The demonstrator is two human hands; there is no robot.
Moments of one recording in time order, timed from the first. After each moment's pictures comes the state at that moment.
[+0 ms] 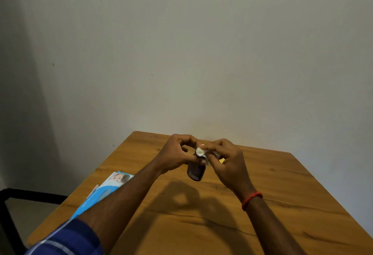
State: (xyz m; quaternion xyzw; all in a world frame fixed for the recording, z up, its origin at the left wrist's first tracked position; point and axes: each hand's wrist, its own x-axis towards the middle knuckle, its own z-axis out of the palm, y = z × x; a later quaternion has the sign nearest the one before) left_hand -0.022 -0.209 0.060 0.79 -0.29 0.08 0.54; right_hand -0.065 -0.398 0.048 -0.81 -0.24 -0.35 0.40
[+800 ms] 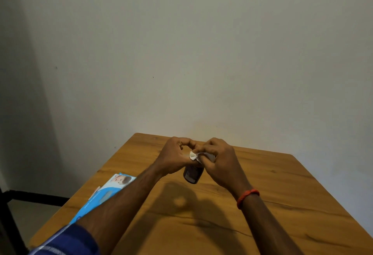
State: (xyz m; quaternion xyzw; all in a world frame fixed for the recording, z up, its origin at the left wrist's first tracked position) left_hand -0.033 -0.207 0.063 0.82 -0.27 0.13 0.49; right_hand -0.070 -0.381 0.065 -0.87 -0.23 -0.31 0.31
